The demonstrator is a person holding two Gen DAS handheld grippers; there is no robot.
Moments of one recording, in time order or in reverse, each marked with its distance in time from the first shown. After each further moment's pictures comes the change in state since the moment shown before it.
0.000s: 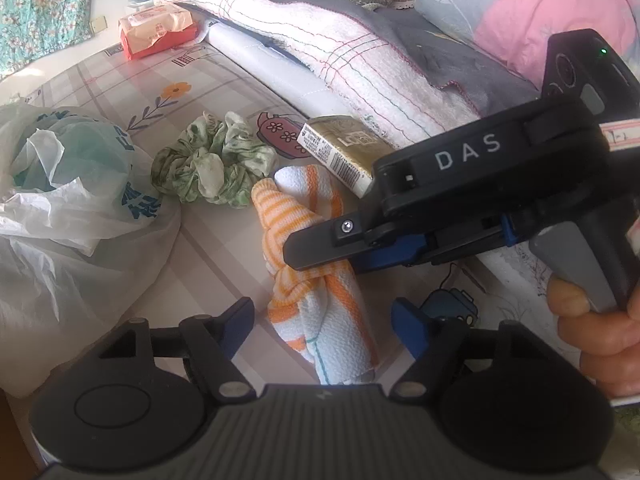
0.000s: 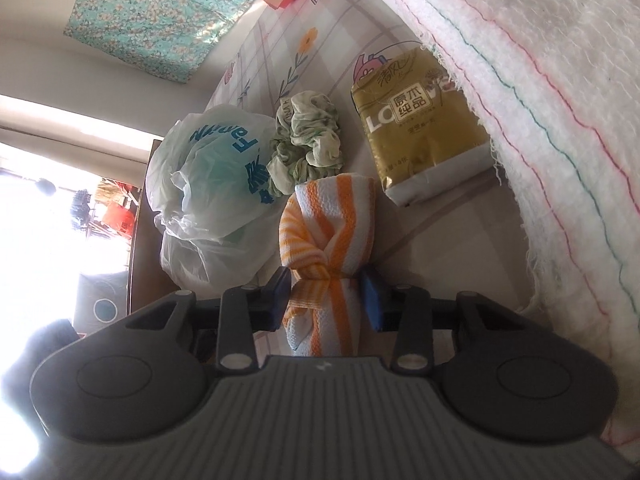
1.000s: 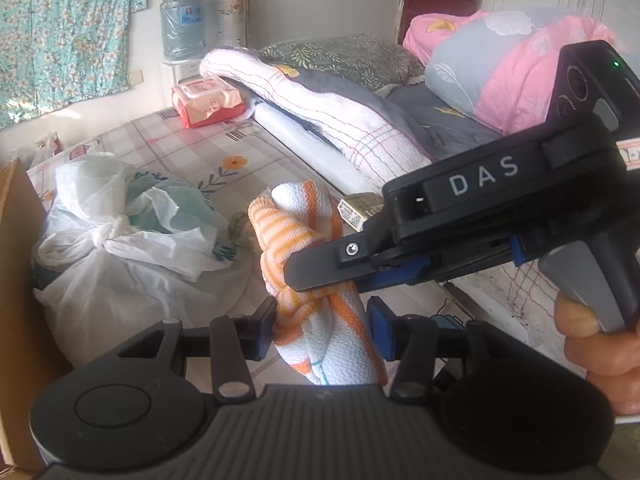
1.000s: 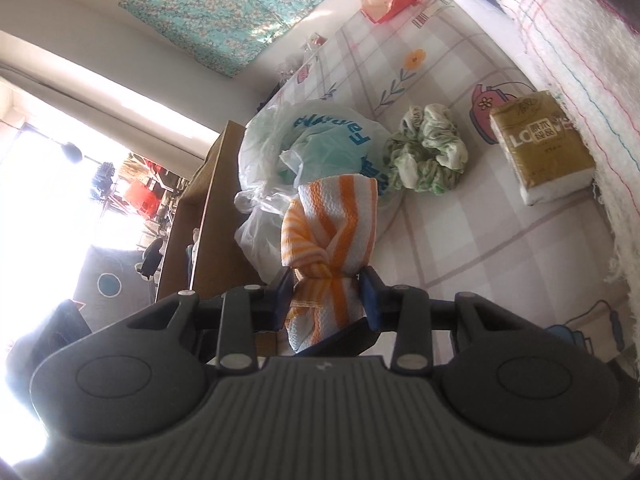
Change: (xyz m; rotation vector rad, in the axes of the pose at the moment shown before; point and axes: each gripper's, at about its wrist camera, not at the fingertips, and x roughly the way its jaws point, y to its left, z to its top) left arm -0.094 0.016 -0.022 -0.024 -0.227 0.081; right arm -0.029 0.091 -0.031 -0.194 -0.051 0.050
